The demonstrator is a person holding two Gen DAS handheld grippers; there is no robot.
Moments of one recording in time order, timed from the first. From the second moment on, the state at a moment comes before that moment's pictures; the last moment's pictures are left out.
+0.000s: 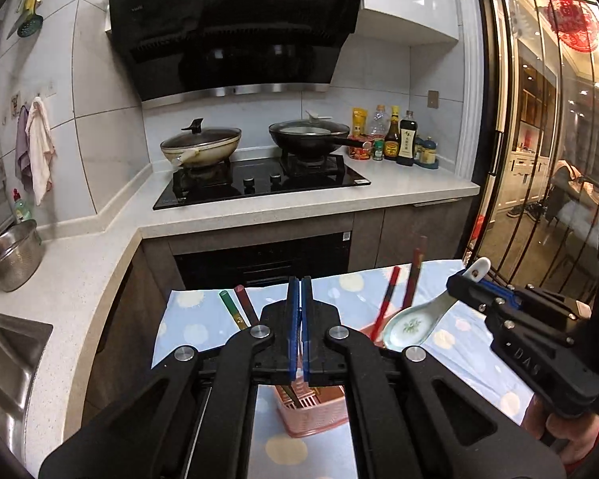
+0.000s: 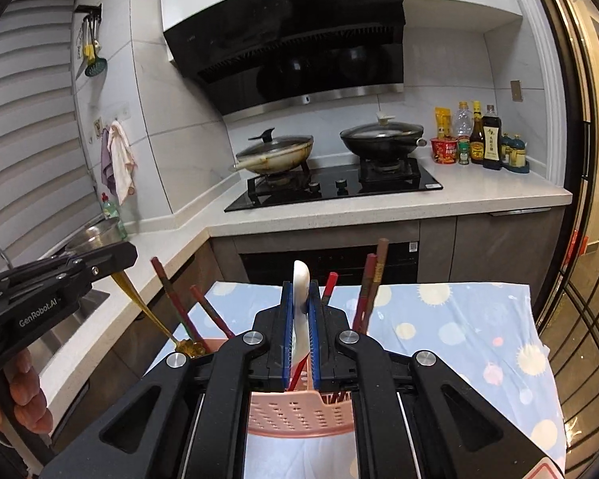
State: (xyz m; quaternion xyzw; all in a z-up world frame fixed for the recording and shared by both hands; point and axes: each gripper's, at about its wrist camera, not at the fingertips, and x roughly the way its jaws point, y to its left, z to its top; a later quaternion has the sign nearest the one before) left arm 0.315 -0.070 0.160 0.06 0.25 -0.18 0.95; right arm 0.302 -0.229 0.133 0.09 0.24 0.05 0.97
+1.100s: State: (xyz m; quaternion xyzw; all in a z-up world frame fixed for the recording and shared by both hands) left arm 0.259 -0.064 0.101 0.06 0.29 -0.17 0.94; right arm 0.206 -0.213 0.082 0.09 0.28 0.06 0.95
